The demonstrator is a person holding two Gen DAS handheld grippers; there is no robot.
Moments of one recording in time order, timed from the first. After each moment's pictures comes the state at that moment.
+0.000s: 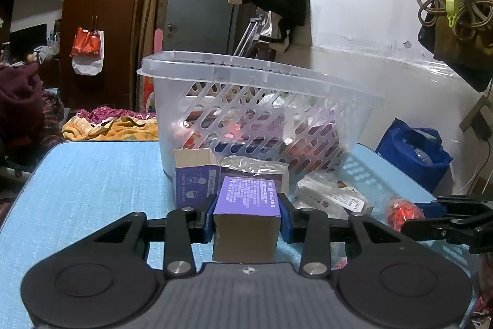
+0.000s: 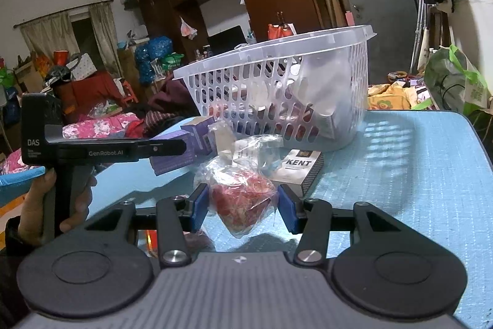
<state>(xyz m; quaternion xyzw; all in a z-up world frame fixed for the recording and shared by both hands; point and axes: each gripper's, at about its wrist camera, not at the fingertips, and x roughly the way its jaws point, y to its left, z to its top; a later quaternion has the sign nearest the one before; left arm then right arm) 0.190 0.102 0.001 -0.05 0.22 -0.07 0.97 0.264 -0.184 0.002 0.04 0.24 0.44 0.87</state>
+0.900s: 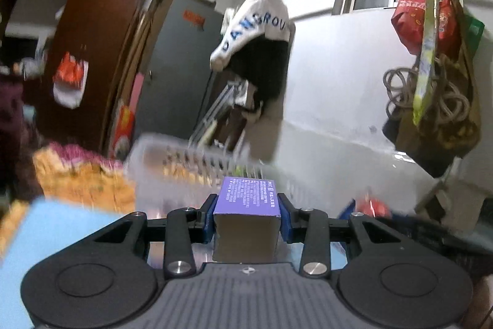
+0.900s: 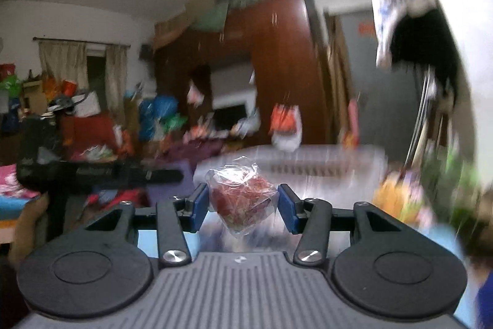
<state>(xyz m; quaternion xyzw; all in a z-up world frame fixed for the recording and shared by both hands) 0.182 0.121 0.082 -0.13 0.10 -0.12 0.98 0.247 -0.163 0.092 0.02 0.05 0.41 0.91</state>
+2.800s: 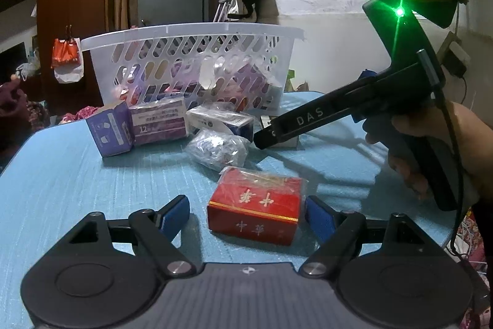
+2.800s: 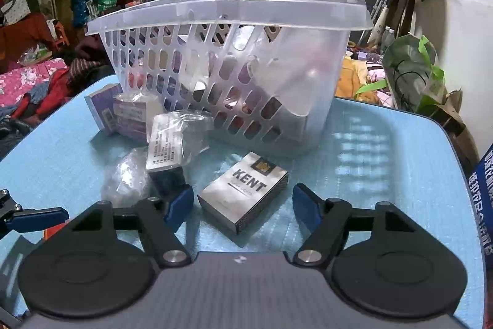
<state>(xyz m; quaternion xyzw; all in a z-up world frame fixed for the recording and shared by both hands) 0.139 0.021 -0.028 0.02 0.25 -0.09 0.96 0.321 -0.130 0.010 -0.08 0.32 0.31 0.89</state>
